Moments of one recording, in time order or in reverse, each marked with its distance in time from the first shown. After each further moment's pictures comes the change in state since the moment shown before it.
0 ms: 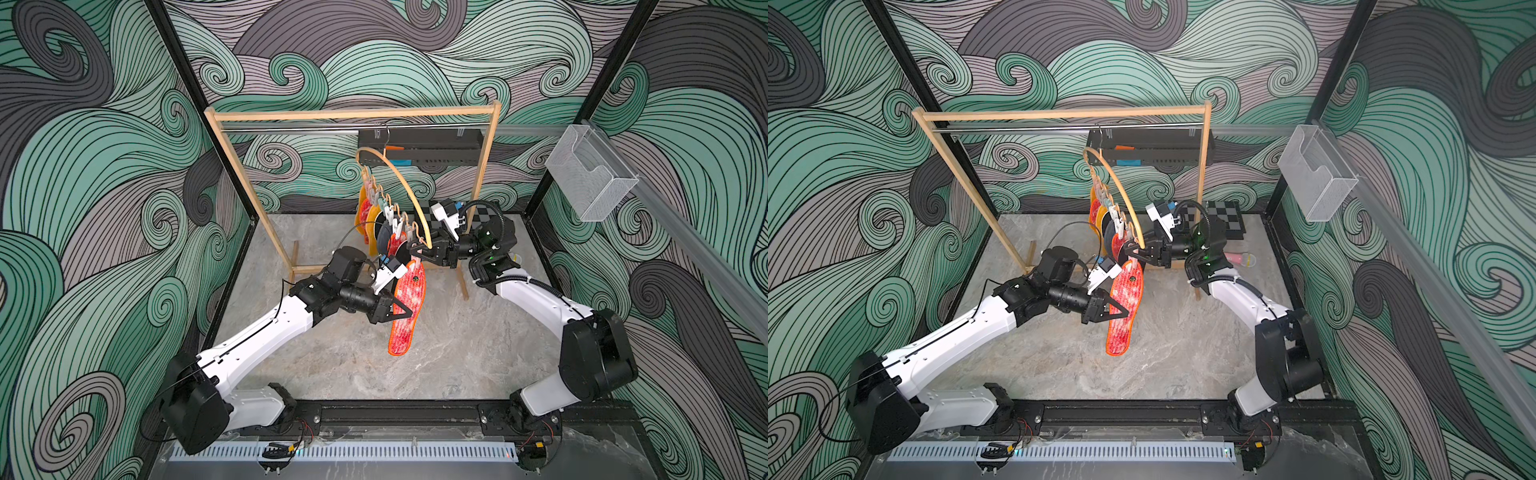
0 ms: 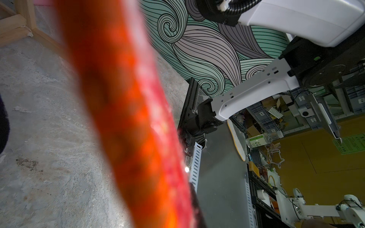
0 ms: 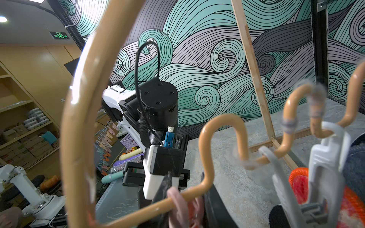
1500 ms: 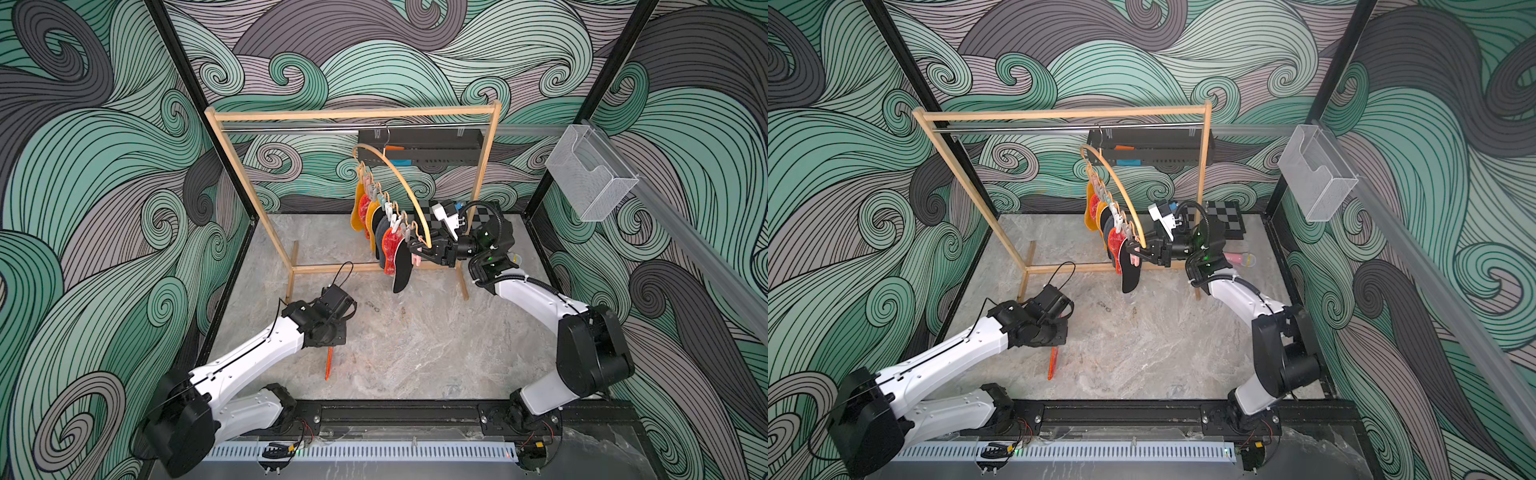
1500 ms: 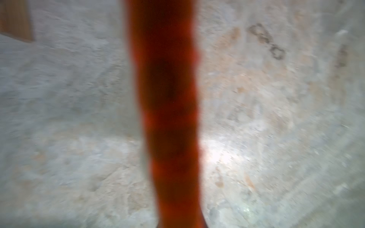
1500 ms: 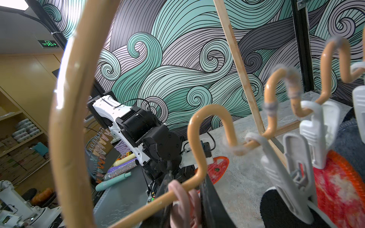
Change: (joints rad) left arm 0.042 -0.064 -0.210 -0.531 -1.093 -0.458; right arm -0.019 0.025 -0.021 0.004 0.040 -0.008
